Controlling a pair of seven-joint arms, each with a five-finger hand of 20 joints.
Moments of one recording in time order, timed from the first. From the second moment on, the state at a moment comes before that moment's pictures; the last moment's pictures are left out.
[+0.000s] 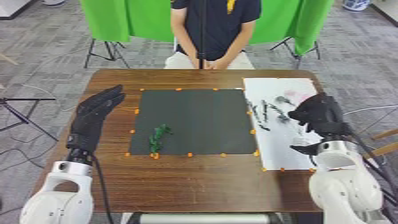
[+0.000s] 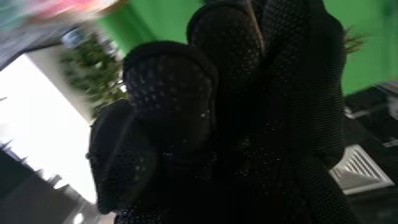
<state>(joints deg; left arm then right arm) 115.2 -72.6 -98.0 -118.1 70.9 -3.1 10.9 -105.9 -75.2 92.6 -117.3 -137.6 4.3 14.3</state>
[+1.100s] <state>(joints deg) 117.1 -69.6 -98.9 -117.7 69.4 0.4 11.1 -98.0 -99.0 74.0 -105.5 -149.5 -1.7 10.6</state>
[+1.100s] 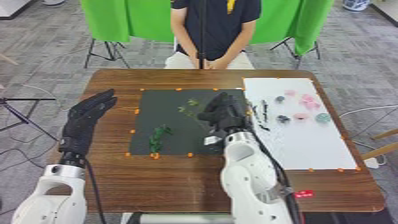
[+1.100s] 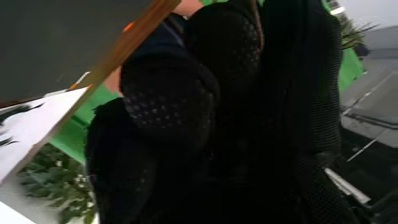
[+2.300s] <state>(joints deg) 117.1 -69.7 -98.9 -117.7 69.6 -0.6 10.4 -97.0 -100.1 70.8 -98.9 -153.1 -7.5 9.5</state>
